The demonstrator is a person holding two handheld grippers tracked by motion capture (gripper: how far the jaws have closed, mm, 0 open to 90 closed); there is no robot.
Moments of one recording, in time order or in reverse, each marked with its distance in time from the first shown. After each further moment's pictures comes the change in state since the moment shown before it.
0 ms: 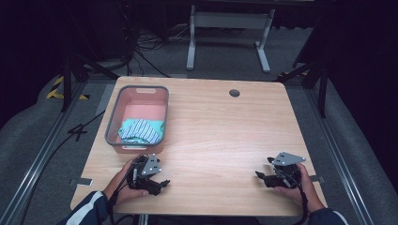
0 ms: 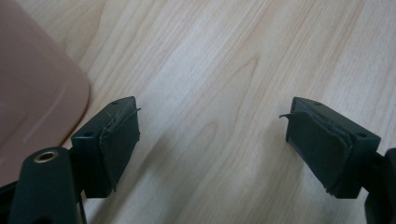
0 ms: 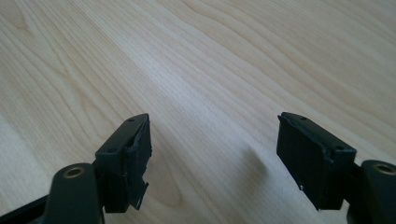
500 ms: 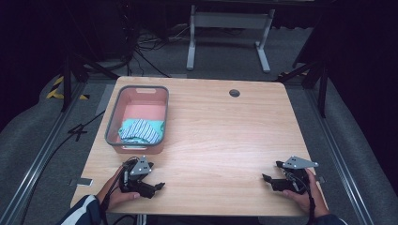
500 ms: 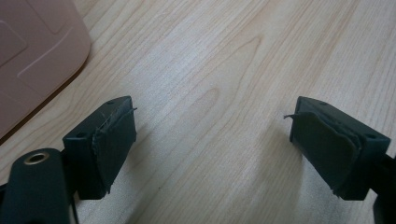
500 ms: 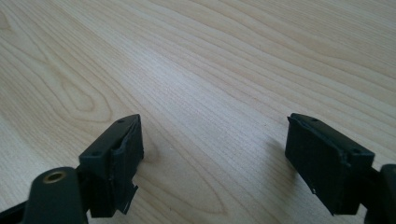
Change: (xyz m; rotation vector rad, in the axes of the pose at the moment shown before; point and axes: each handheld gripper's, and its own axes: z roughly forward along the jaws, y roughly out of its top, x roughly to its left) left arm 0.005 -0.021 -0.006 -0.052 -0.043 -0.122; right arm -0.011 -0.026 -0.008 -0.036 -0.005 0.124
